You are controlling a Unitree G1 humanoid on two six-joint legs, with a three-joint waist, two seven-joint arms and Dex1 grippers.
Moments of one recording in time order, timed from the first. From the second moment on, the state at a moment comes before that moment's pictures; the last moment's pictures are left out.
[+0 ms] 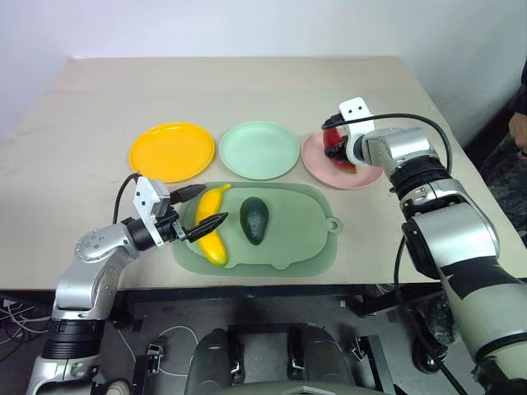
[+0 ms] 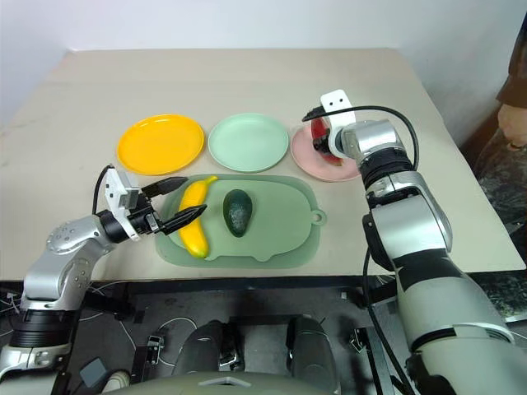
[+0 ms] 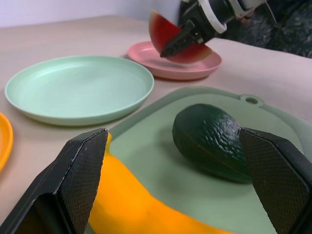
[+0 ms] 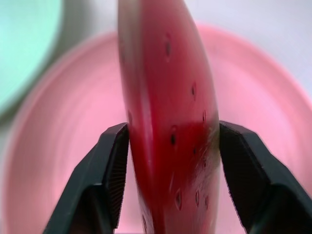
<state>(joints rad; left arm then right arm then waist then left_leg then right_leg) -0.18 0.56 0.13 -0.15 -0.51 0.27 -0.92 -1.31 -0.40 0.25 1.16 0.17 0.62 0.35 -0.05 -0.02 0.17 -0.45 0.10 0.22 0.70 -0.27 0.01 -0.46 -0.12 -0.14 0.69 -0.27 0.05</state>
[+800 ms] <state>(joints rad) -0.17 0.59 0.15 -0.16 -0.51 0.27 -0.92 -1.12 -0.52 0.05 0.26 0.23 1.14 0.65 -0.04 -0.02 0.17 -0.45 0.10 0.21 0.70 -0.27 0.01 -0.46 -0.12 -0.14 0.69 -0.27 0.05</state>
